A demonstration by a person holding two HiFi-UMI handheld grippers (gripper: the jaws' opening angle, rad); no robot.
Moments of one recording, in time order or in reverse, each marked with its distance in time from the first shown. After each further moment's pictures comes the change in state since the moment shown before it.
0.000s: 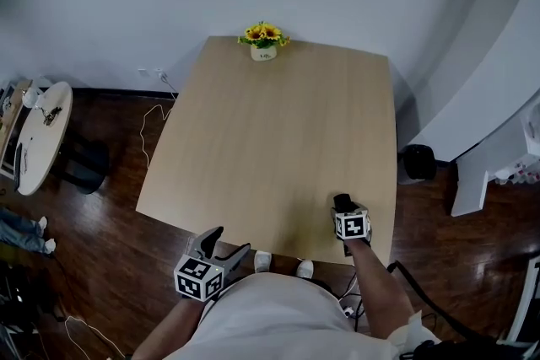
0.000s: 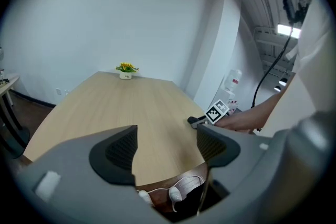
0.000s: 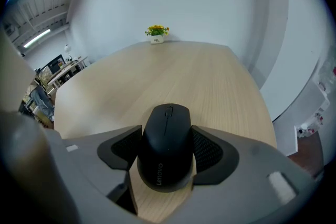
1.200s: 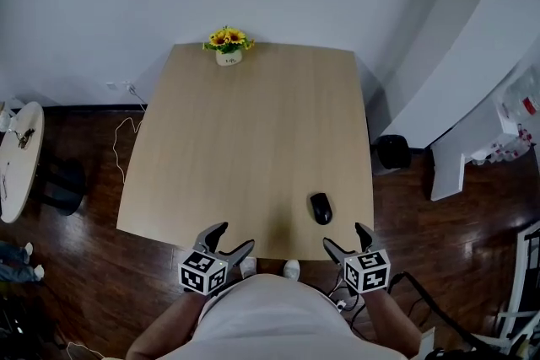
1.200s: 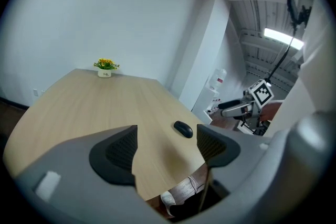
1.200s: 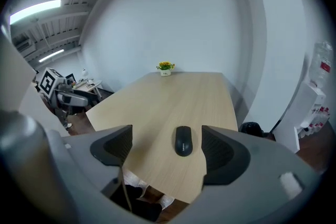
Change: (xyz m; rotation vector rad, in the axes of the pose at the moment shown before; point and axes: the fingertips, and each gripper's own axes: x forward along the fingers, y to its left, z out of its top) left arm 0.053 -0.029 0.017 0.054 0.019 -0.182; right arm -0.215 0.046 0.018 0.042 -0.253 0.091
